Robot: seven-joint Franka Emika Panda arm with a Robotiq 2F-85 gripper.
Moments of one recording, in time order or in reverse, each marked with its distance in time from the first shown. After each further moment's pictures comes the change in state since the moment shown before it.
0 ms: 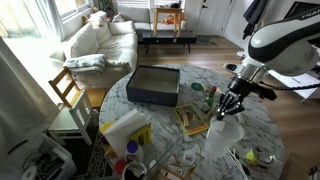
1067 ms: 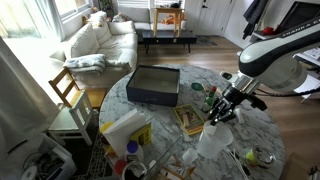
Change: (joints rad) arm 0.044 0.061 0.011 -0.051 0.123 0.213 -0.079
